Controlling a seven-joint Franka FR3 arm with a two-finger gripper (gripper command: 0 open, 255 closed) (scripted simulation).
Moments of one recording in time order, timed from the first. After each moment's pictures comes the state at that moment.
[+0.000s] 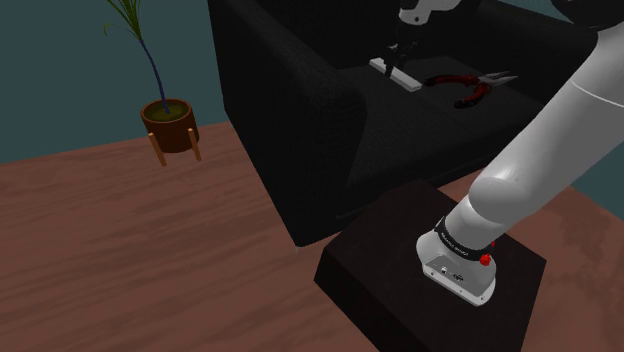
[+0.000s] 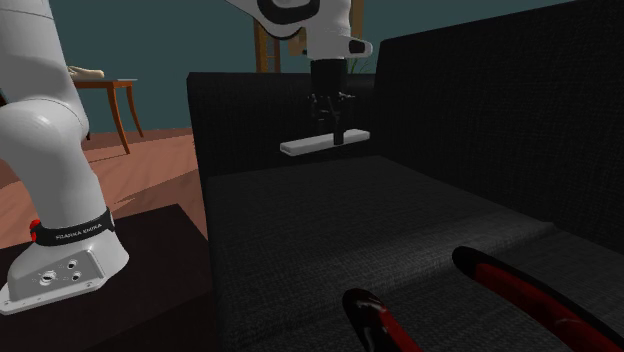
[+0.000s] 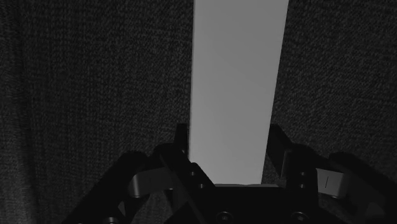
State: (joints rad) arm -0.19 0.02 -0.36 -1.99 -0.01 2.03 -0.45
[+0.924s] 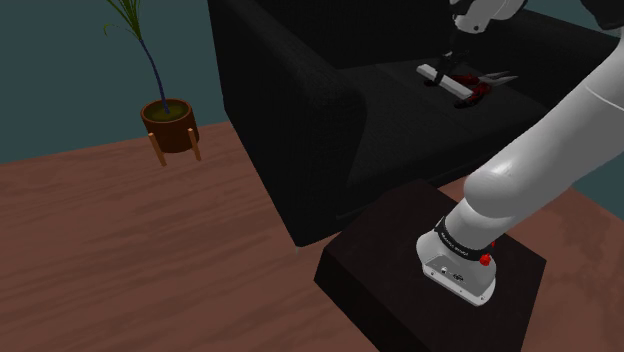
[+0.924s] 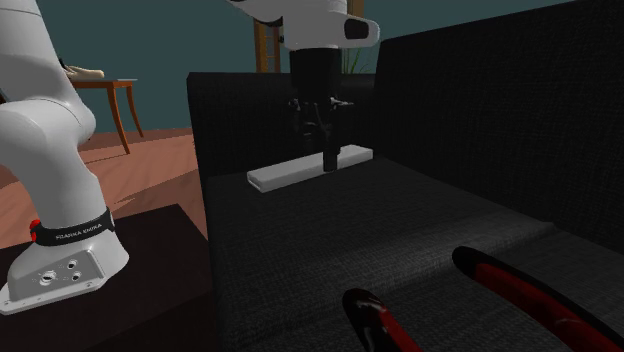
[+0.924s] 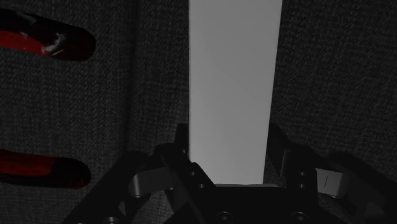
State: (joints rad) arm -0.34 -0.07 -0.53 -2.07 -0.05 2.05 -0.75
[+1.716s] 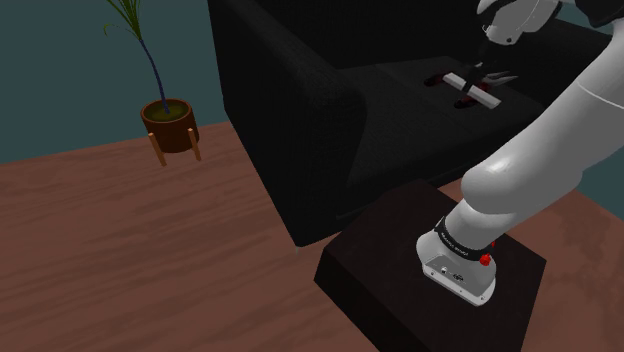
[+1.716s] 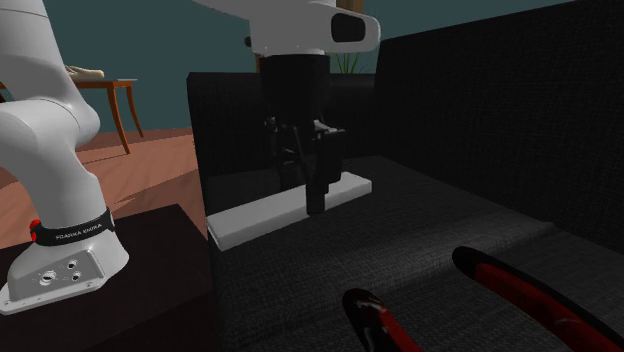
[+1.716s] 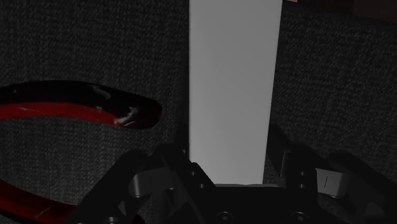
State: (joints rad) arm -0.44 -0.02 -0.65 -2.06 -0.01 2.08 -0.98
